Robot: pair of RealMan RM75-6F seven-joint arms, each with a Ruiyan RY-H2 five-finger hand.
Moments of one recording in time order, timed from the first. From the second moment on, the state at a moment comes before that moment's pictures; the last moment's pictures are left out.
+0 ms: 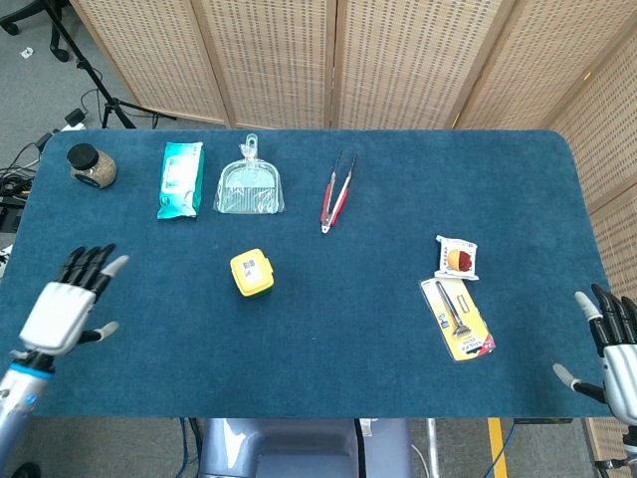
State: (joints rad) left arm -0.37 -1.14 0.01 -1.56 1.58 1.34 0.10; right arm 0.01 -1.06 0.05 -1.57 -1.60 1.62 0.09
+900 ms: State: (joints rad) left arm -0.86 -1.52 -0.12 -1.20 1.54 0.78 0.41; right arm 0.04 -1.10 0.10 -1.51 -1.47 1.52 0.10
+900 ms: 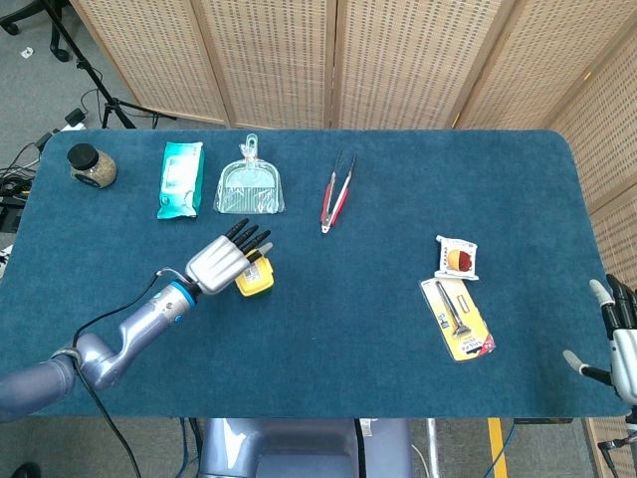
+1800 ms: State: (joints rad) left arm -0.80 -1.36 -0.11 -1.44 1.34 0.88 0.42; right arm 0.04 -1.09 0.09 -1.52 -1.51 1.54 0.14
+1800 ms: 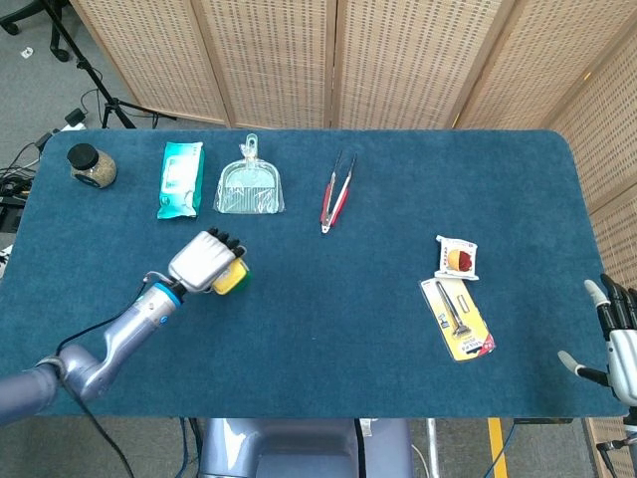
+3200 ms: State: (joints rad) left arm -0.72 -1.10 -0.04 -1.78 0.63 0.92 0.62; right arm 0.02 -1.07 0.07 -1.56 -1.57 1.60 0.17
